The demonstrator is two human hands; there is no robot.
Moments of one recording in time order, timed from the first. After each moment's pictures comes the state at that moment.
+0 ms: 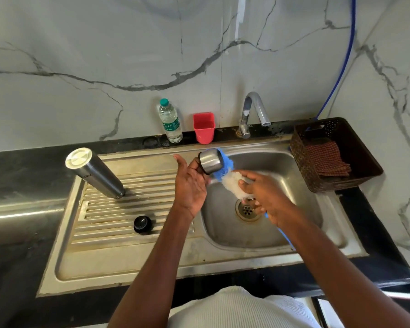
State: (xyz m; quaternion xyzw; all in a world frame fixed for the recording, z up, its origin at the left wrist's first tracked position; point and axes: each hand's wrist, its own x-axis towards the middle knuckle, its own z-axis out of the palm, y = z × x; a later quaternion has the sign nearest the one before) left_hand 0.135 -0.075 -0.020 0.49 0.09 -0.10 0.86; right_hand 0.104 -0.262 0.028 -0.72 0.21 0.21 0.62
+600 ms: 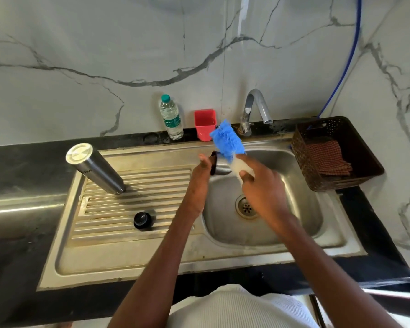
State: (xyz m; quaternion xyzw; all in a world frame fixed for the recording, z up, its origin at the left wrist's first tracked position) left_hand 0.126 -0.091 -0.014 0.66 -0.02 -0.08 0.75; right_hand 0.088 -0.246 0.052 -0.93 0.08 0.01 0.37
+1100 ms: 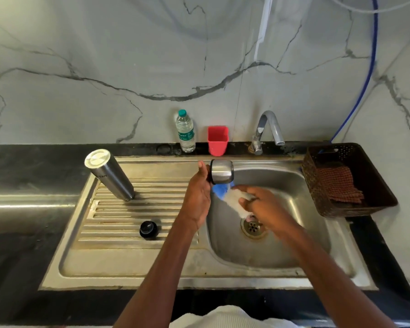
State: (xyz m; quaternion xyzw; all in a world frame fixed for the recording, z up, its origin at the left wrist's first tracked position) left_hand 0.126 -0.074 -0.001 0.55 0.04 -0.05 0.83; right_hand 0.104 -0.248 0.047 -0.83 0.09 0.19 0.52
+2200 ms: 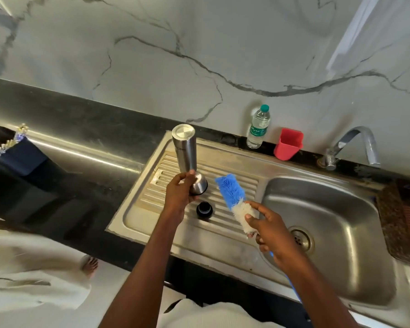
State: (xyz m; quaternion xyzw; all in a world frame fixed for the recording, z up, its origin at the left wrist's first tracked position) left_hand 0.063 0.133 -0.064 0.54 0.36 0.08 0.76; right_hand 0.060 -0.121 -0.003 -0.76 0.10 0.30 0.58
